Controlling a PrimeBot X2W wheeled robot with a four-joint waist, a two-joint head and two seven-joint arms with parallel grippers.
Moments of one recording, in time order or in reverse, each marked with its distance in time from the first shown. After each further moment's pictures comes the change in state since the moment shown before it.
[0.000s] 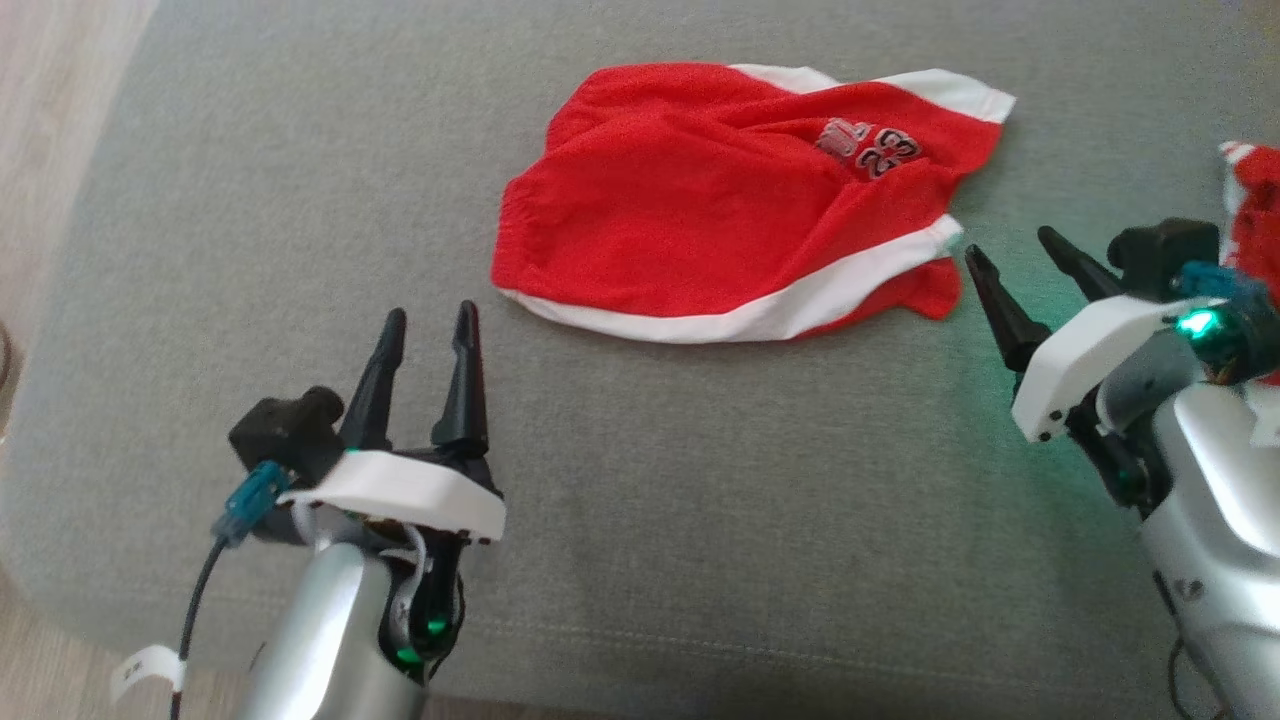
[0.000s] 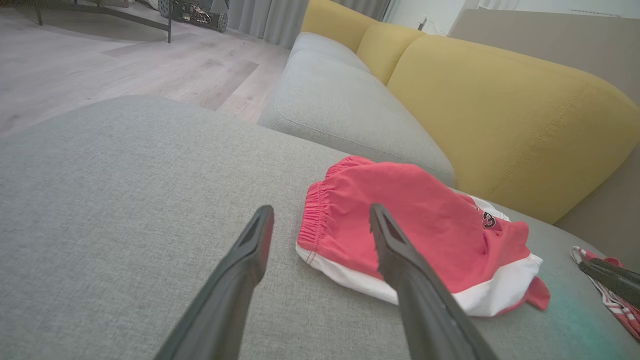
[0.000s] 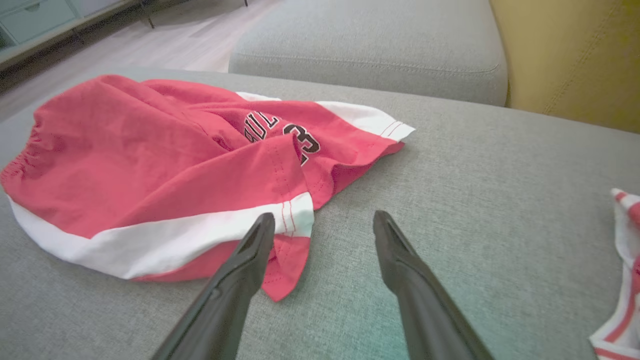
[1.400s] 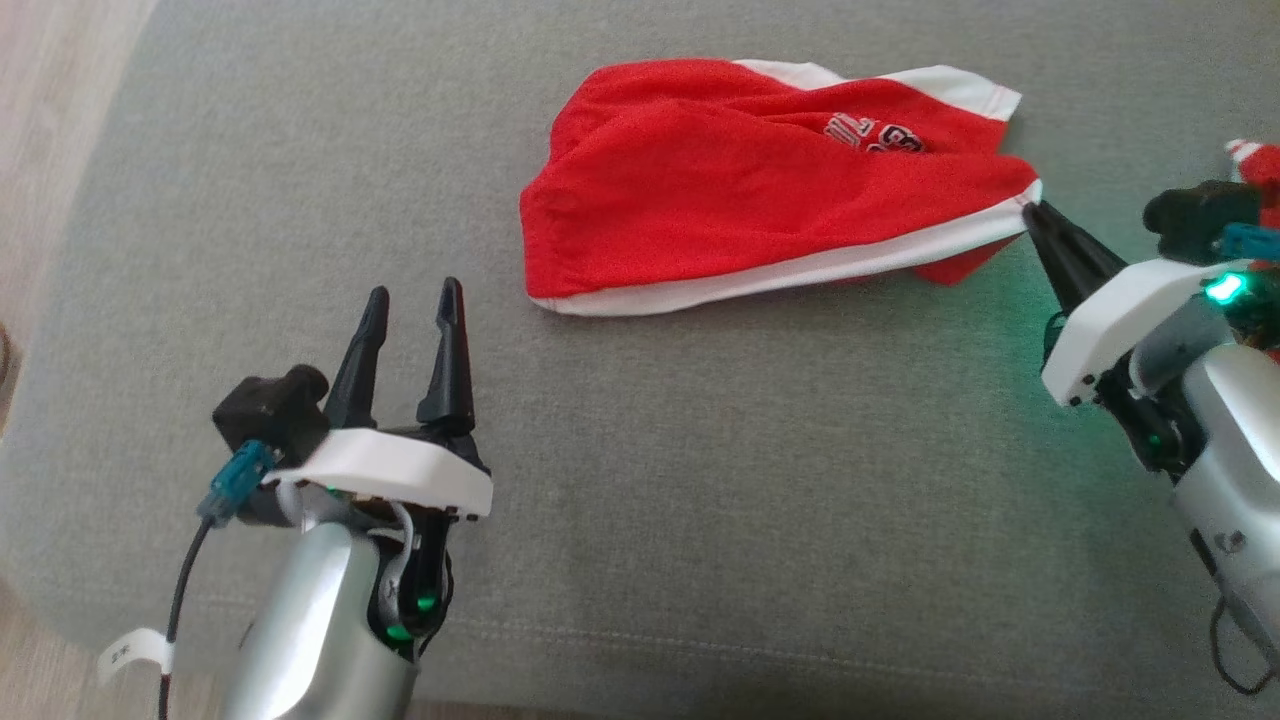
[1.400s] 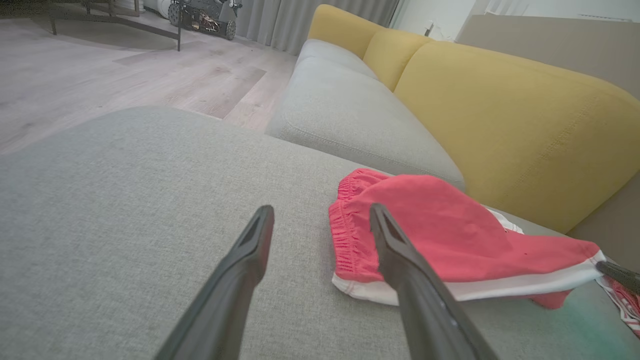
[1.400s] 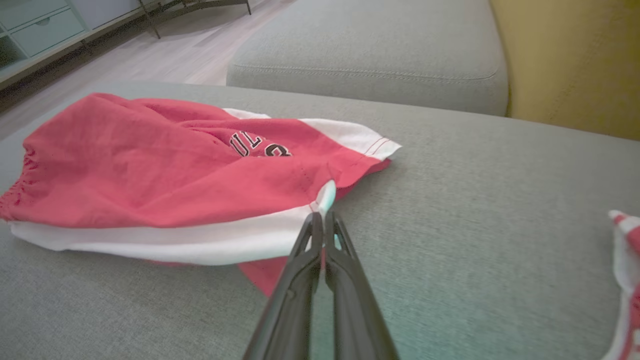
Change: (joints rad) left arm -0.037 -0.001 0.014 0.018 0.002 0.010 0.000; right arm -0.143 -0.106 0.210 0.152 0.219 0.000 -0.101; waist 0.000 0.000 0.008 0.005
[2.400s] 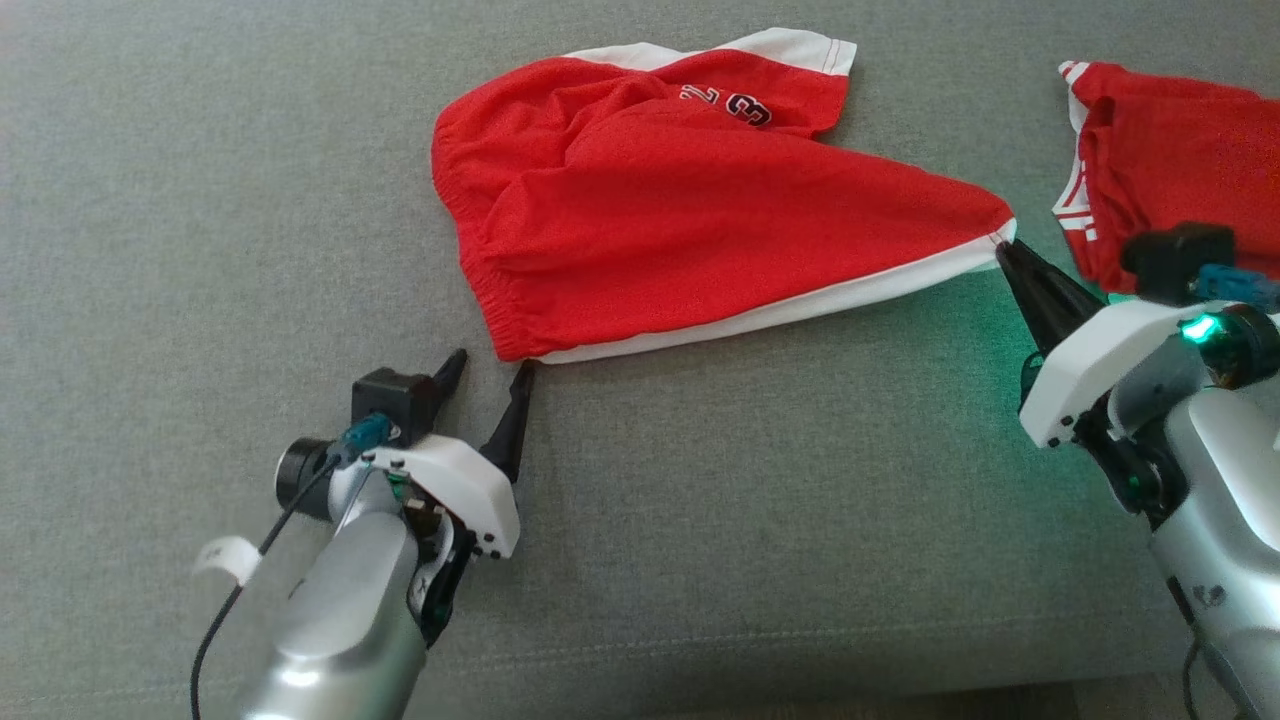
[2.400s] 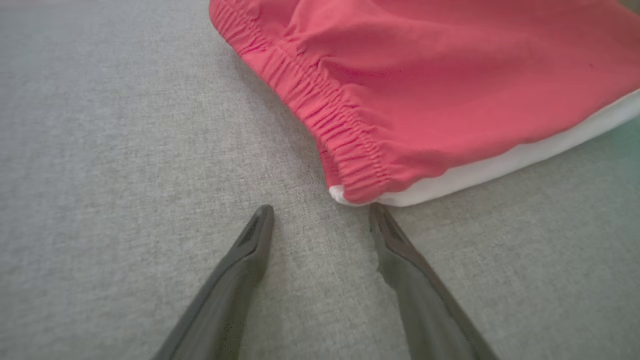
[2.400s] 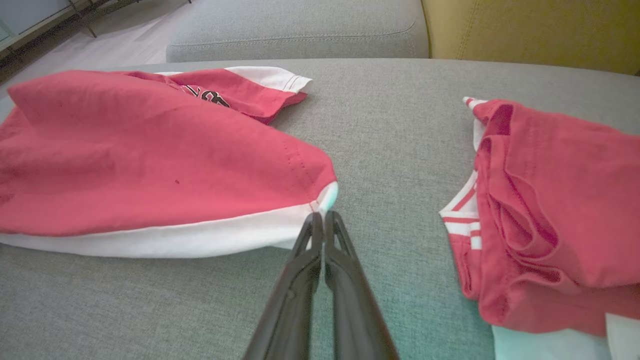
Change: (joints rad) left arm -0.179 0.014 -0.150 0.475 0.154 -0.109 0.021; right arm 0.140 0.046 -0.128 -0.165 -0.088 0.000 0.090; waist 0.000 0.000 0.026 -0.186
